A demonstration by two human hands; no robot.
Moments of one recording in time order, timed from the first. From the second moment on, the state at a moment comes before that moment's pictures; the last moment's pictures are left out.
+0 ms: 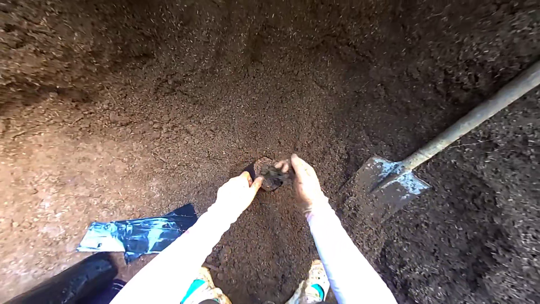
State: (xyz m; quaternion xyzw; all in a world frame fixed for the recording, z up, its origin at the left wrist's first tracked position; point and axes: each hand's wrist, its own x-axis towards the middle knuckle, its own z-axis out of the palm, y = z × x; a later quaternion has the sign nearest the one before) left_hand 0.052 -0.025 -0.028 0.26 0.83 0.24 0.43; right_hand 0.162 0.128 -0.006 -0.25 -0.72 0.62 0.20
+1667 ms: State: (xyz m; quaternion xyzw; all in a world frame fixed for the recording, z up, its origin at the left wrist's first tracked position) left_hand 0.454 -0.418 0.101 -0.52 0.27 0.81 -0.04; right_hand 0.254 0.119 0.058 -0.27 -0.68 0.68 -0.02
